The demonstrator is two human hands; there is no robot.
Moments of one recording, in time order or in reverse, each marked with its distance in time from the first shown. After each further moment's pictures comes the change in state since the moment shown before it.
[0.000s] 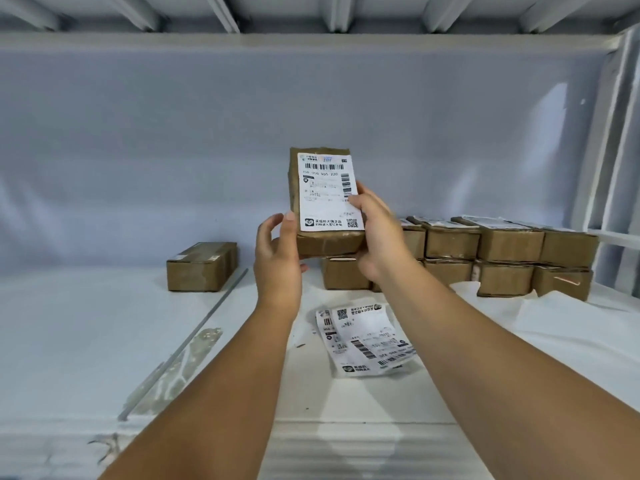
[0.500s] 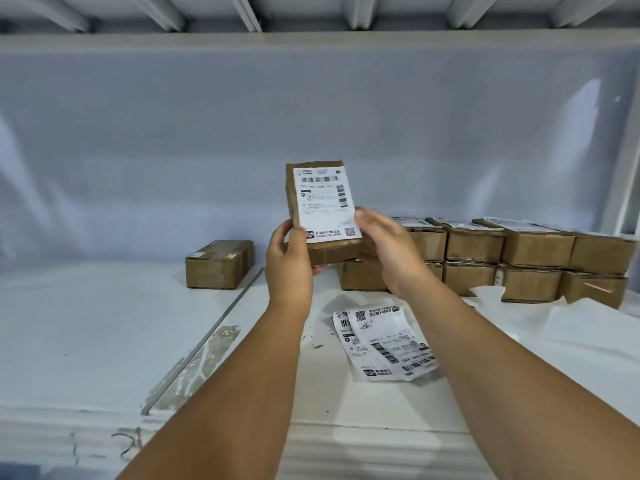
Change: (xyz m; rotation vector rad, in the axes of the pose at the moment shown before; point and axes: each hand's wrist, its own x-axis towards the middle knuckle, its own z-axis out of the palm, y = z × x) left_hand 0.012 -0.007 -0.008 0.000 0.056 -0.115; right_hand 0.002 0.021 -0.016 -0.381 -0.062 -0.018
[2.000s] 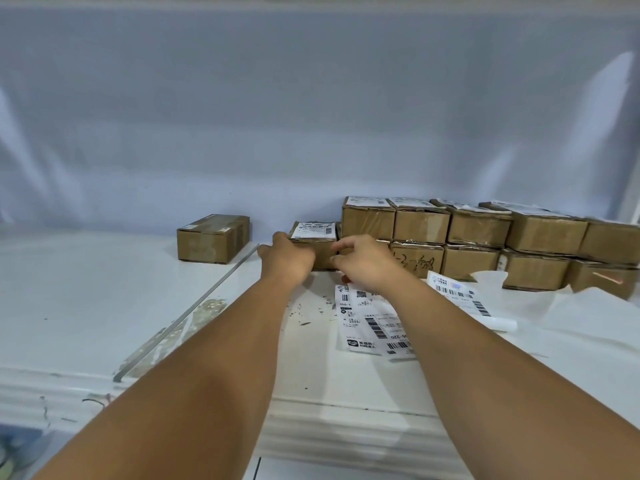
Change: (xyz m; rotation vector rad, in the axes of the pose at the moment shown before) left_hand 0.028 -0.039 -0.005 0.783 -0.103 -0.148; right_hand -0.004 0.036 0.002 -0.820 -0.153 0.109
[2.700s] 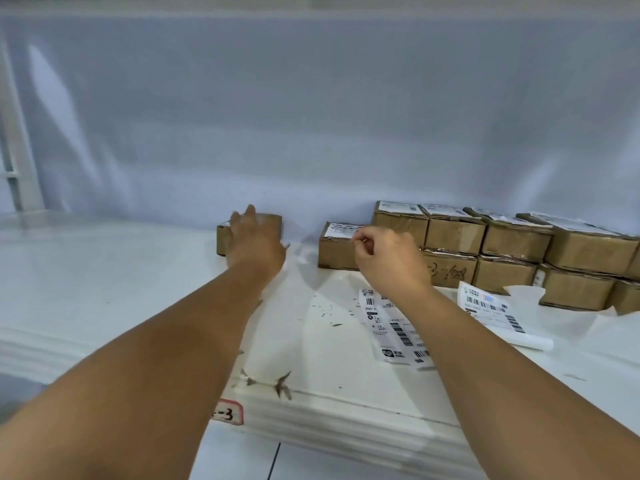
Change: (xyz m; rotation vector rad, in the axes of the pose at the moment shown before) left_hand 0.039 -0.039 -0.069 0.846 0.277 0.246; right_hand -0.014 -0.023 0.007 -0.255 0.274 -0.256
